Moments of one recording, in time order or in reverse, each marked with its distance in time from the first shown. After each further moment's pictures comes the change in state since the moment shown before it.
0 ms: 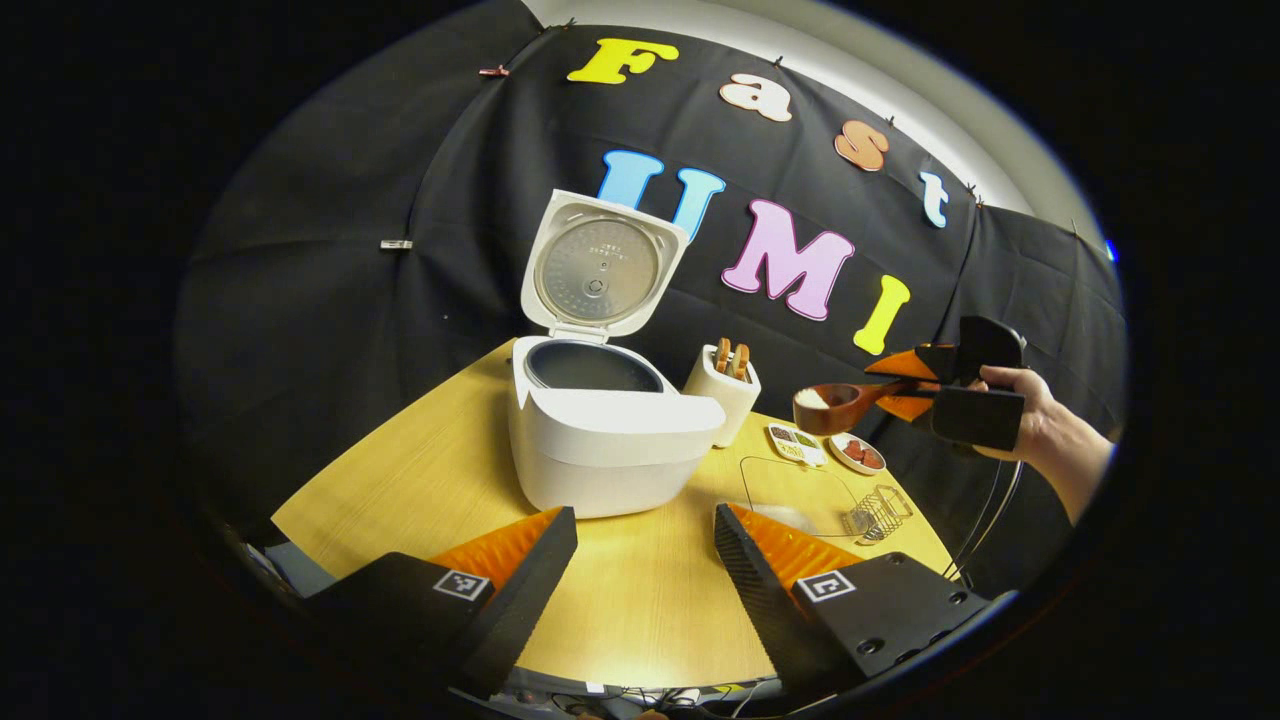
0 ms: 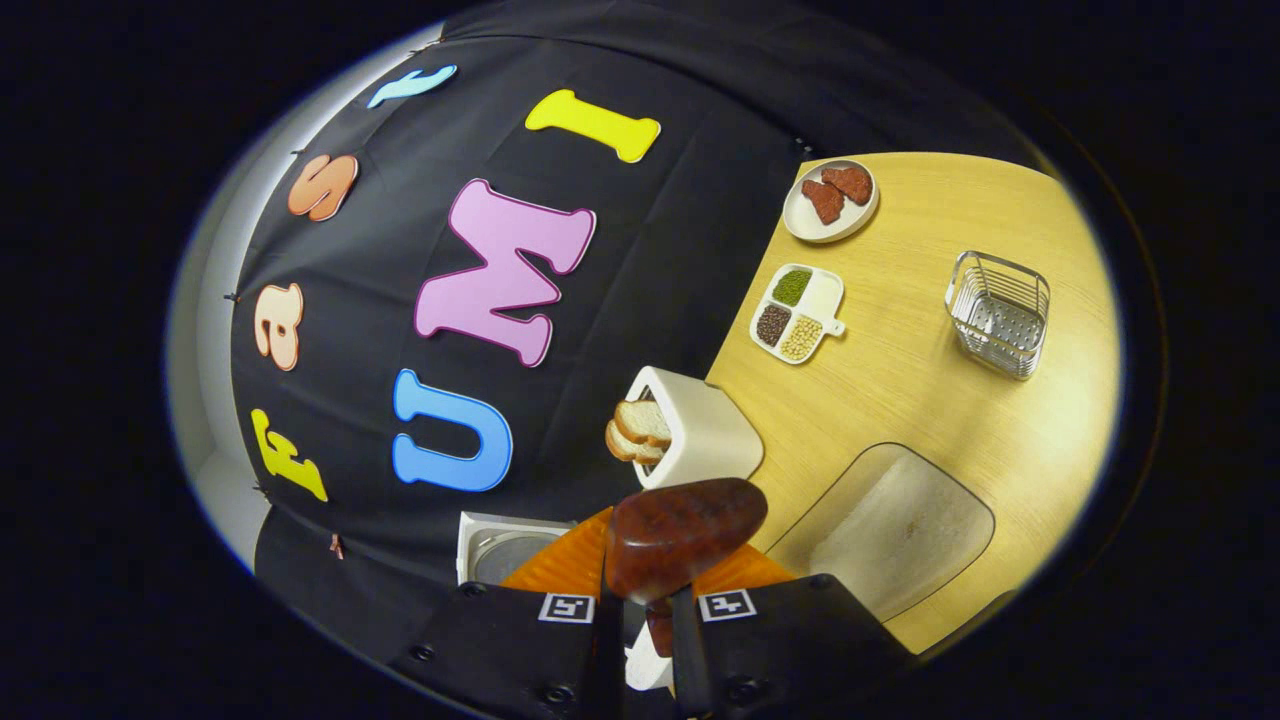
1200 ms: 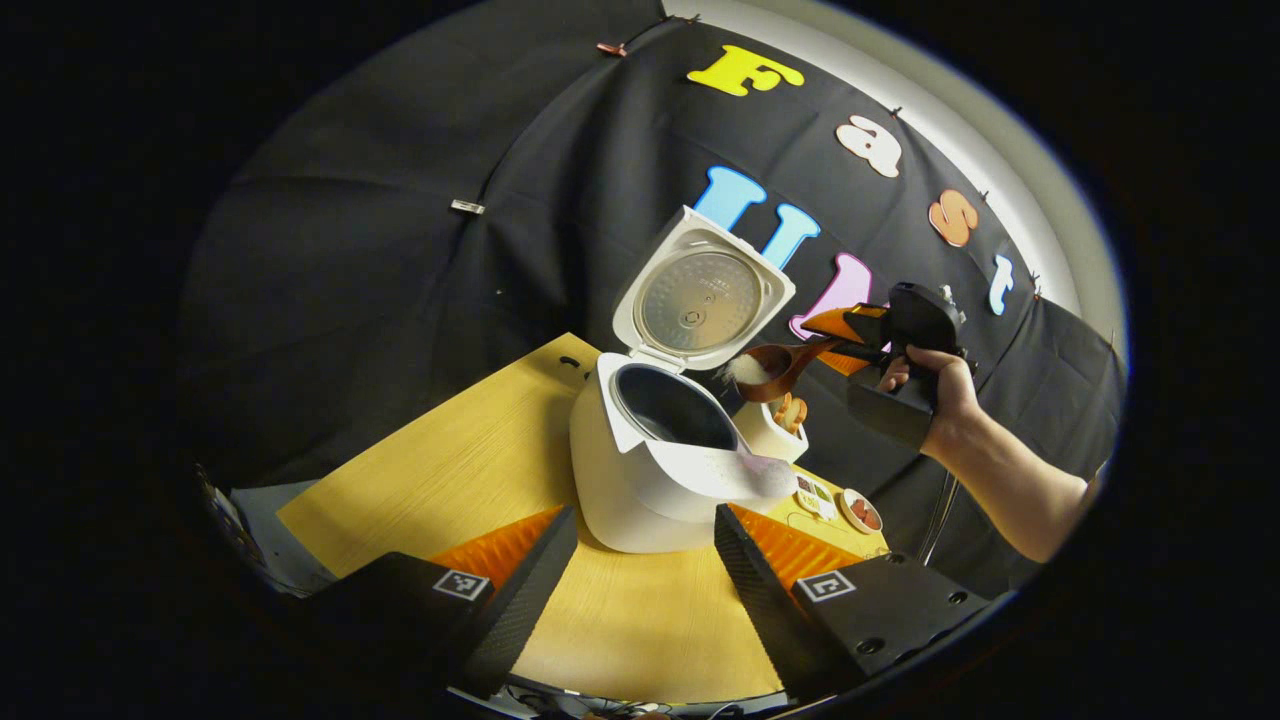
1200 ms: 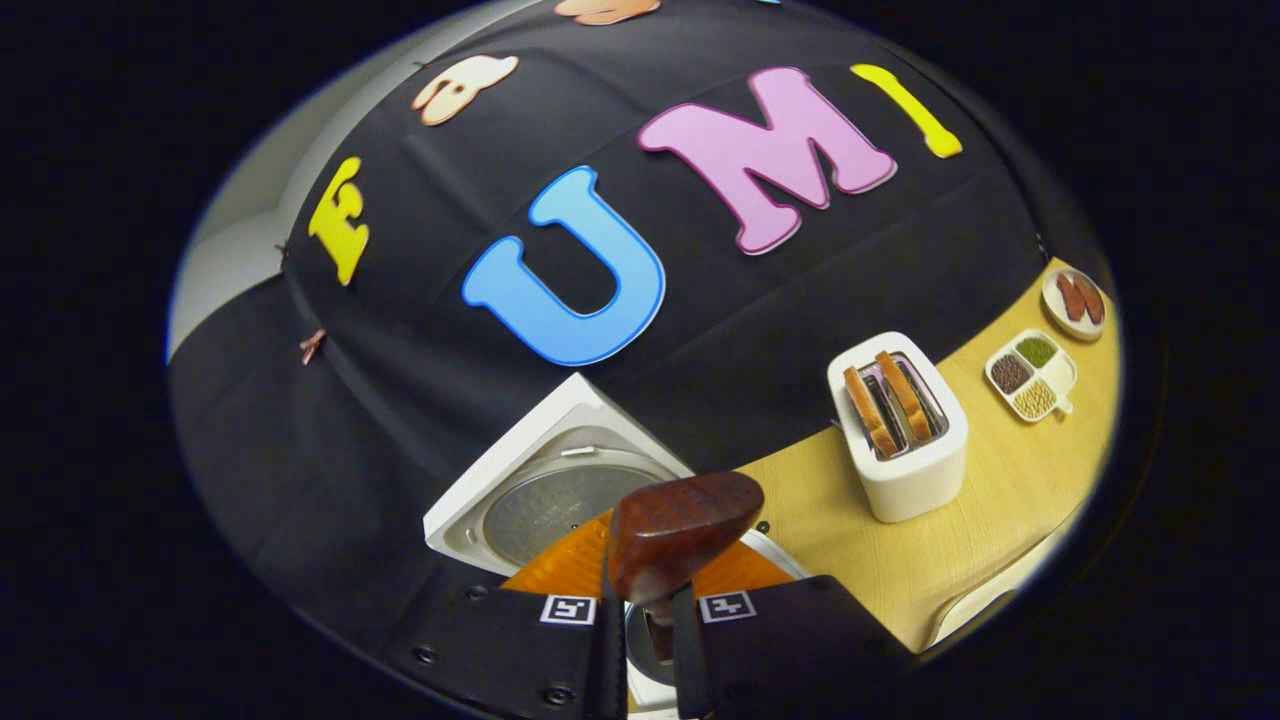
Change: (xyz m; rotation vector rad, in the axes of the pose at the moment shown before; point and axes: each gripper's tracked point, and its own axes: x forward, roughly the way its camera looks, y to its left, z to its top) left arm 0.009 0.109 0.052 -0.252 -0.001 0.027; right arm 0.138 0.169 -0.197 -0.661 0.109 0.207
